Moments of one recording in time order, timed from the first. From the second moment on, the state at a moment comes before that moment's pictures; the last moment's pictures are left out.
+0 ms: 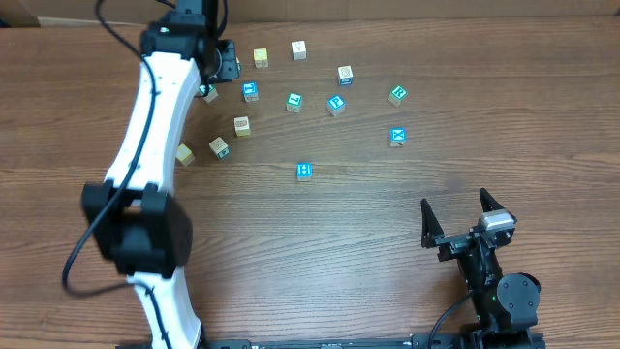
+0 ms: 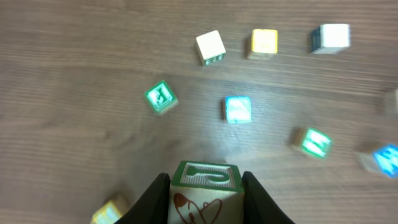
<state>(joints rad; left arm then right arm) -0.13 2.05 2.05 -1.07 -0.11 -0.27 0.10 0.01 0.02 -0.03 -0.09 0.03</state>
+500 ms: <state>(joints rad) -0.32 1.94 1.99 -1.37 -0.03 -0.50 0.10 0.01 0.02 -0.03 -0.09 0.02</state>
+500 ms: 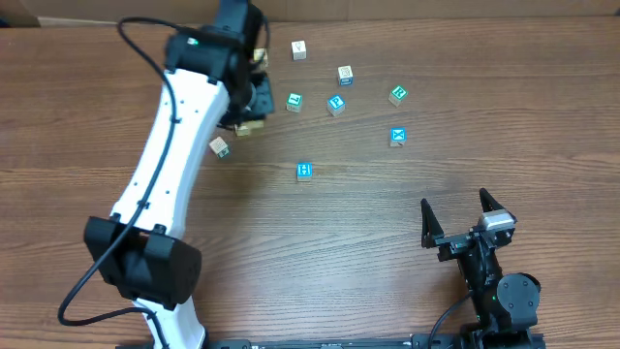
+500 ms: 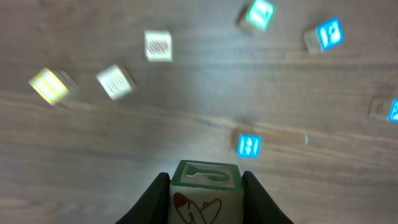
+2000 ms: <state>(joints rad) -0.57 1.94 1.44 -0.81 -0.17 -0.68 0.10 0.01 0.02 -0.03 -0.09 0.02</state>
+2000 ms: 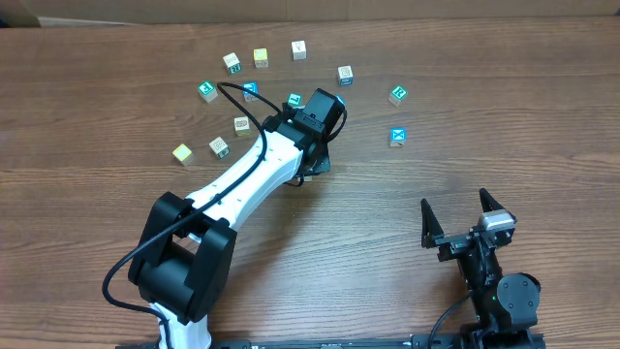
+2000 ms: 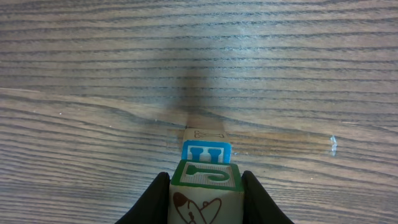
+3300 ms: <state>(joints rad) -0.57 1.98 1.44 -0.79 -0.17 -0.65 0.10 0.01 0.02 -0.03 -0.09 0.03</state>
